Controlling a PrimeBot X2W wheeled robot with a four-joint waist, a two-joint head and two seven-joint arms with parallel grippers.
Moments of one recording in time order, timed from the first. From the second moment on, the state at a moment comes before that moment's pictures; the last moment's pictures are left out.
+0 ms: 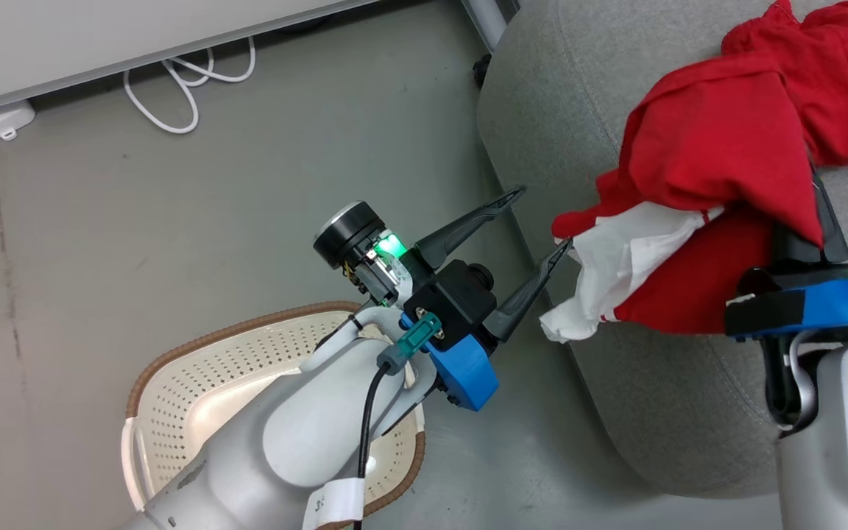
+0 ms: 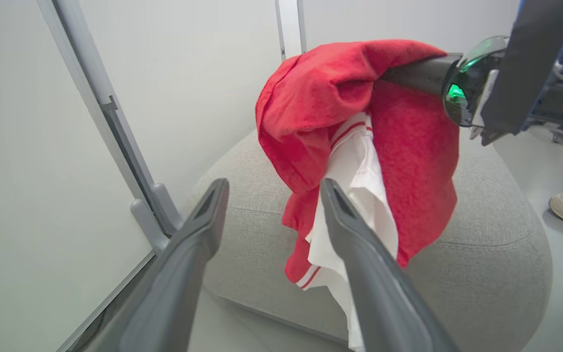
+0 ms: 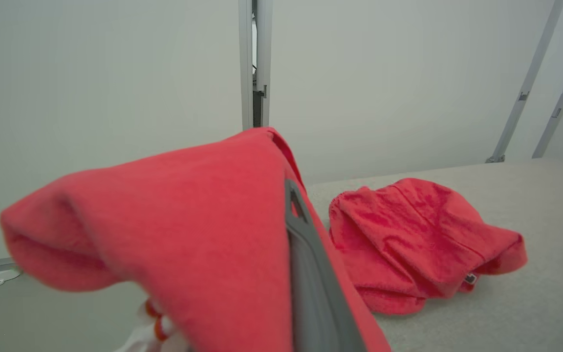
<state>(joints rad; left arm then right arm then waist) -0.76 0.12 -0.91 0.47 -0.28 -0.11 -0.25 -0.46 -0.05 -0.17 0.28 0.06 0.13 -0.26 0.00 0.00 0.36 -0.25</state>
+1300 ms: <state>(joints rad) -0.79 0.13 -0.95 0.44 -0.29 -0.09 -0.25 -0.44 -0.05 -0.23 0.17 0.08 0.13 -0.26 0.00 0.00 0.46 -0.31</state>
